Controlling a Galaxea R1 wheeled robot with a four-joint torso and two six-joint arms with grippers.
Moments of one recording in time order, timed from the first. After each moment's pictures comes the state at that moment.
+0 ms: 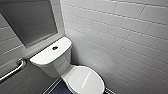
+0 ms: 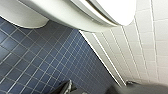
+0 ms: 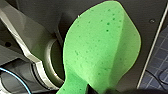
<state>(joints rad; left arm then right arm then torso) 0.89 2.80 -2.01 -0.29 0.09 -0.03 -1.65 3.00 -2.71 -0.55 0.27 0.63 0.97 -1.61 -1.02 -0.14</state>
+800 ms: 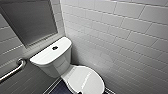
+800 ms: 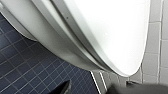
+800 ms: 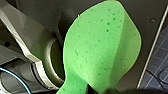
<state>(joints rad) 0.81 2.93 -2.20 -0.34 0.00 -0.30 -1.65 3.00 -2.71 -0.55 0.26 0.63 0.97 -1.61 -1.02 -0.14</state>
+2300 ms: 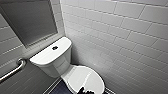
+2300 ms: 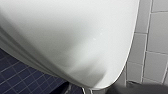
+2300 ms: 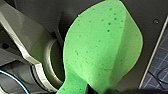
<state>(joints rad) 0.75 2.97 -2.20 -0.34 0.00 -0.45 -1.64 3.01 -2.71 -0.55 0.22 0.63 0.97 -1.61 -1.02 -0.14</state>
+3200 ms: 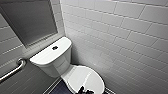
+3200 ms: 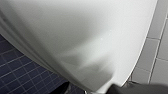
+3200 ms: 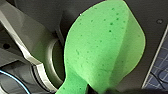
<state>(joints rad) 0.73 3.02 -2.30 -0.35 0.07 -0.55 -1.63 3.02 -2.71 -0.55 0.21 0.63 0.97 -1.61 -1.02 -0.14</state>
